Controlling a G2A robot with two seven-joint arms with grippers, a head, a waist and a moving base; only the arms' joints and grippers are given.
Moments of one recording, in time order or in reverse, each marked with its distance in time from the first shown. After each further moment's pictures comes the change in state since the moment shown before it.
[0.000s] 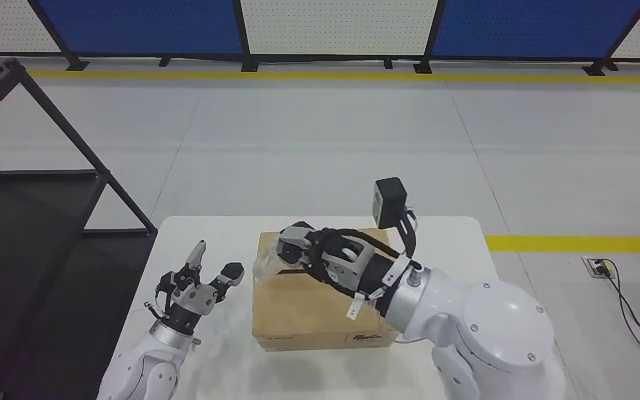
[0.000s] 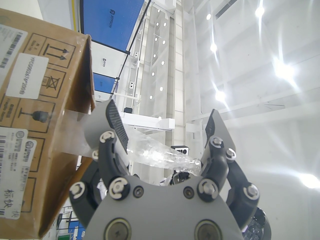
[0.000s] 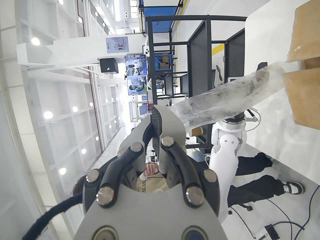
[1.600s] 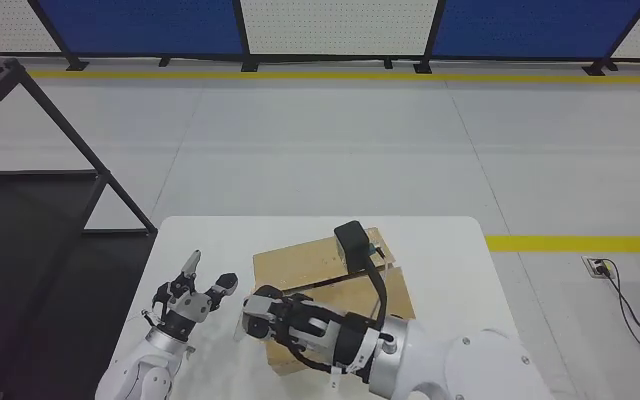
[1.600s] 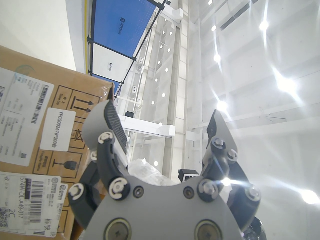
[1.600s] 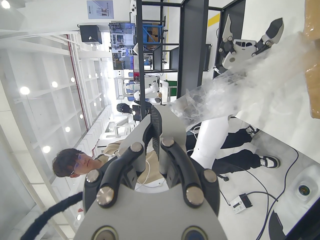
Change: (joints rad) left arm 0.003 0.003 -0.025 0.094 -0.010 0.021 -0.033; right arm -0.050 0.047 -0.159 -0.095 -0.075 0.004 0.106
